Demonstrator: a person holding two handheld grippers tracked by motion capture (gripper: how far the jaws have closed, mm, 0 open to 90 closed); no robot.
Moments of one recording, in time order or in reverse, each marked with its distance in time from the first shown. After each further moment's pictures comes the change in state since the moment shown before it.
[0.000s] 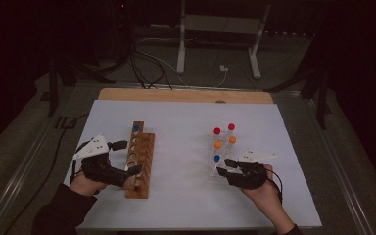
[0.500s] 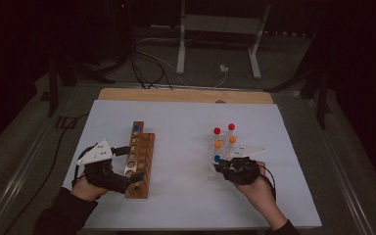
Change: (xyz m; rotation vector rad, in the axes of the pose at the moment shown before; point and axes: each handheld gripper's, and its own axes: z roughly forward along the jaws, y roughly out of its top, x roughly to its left) left arm -0.006 -0.005 0.003 0.029 -0.020 0.013; right arm 0.001 0.007 0.020 0.072 -0.015 -0.009
